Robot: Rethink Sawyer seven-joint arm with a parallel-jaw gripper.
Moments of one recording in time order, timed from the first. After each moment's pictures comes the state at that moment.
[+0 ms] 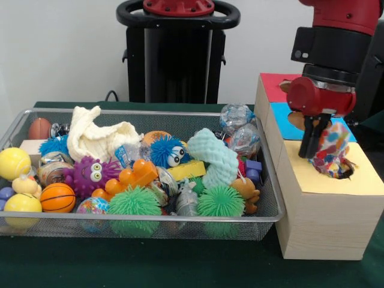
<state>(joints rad) 0.16 -0.57 -0.12 1.43 -0.27 0.44 1.58</state>
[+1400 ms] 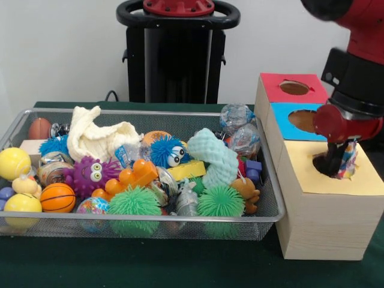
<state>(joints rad) 0.18 -0.43 -0.07 1.20 -0.22 0.70 1.58</state>
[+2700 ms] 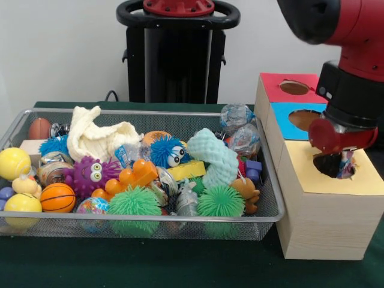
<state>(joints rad) 0.13 -0.41 -0.01 1.22 -0.22 0.67 1.58</state>
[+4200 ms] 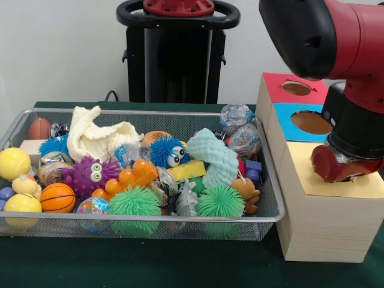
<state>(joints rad) 0.05 -0.30 0.08 1.00 -0.21 0.88 1.58</state>
